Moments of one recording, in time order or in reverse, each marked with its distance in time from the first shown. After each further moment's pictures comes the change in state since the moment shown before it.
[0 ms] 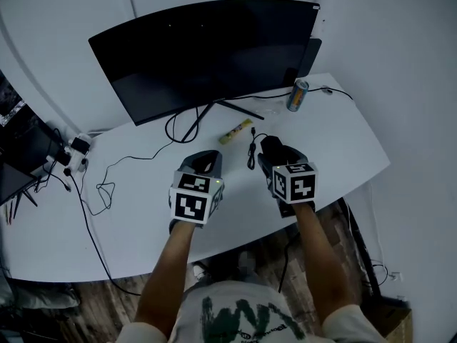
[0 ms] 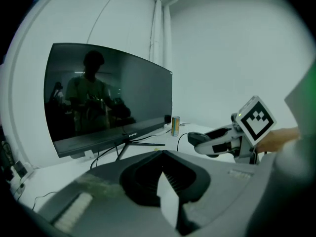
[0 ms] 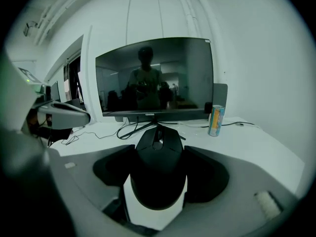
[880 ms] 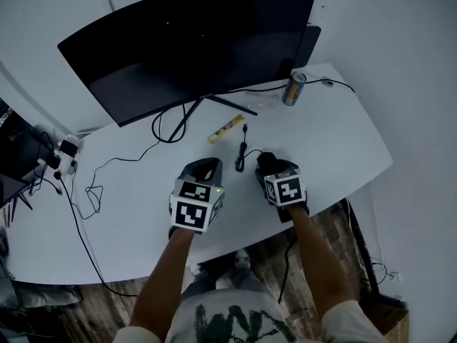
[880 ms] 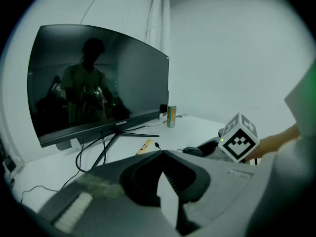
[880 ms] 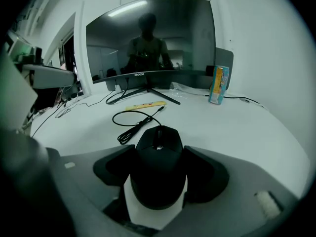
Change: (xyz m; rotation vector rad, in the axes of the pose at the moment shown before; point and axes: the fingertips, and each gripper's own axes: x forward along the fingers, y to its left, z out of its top) left arm 0.053 -0.026 -0.030 -0.006 0.080 -0.029; right arm 0.060 -0.053 -0.107 -0.042 0.259 0.005
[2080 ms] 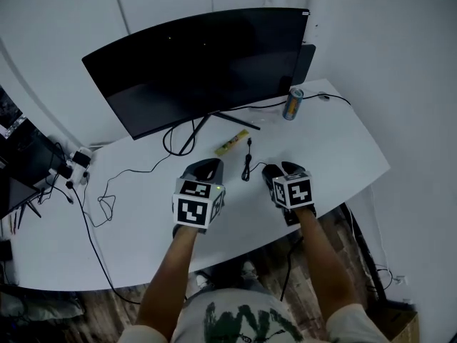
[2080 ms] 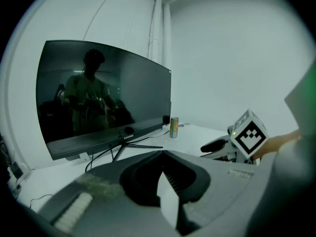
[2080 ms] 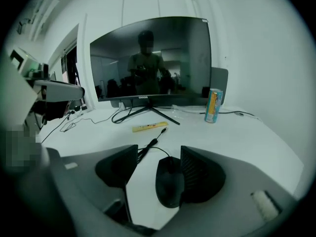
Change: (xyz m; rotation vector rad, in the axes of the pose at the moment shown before) left arm -0.036 0.014 0.038 -0.002 -0.077 0.020; right arm -0.056 0.016 0.050 0.026 -0.119 0.004
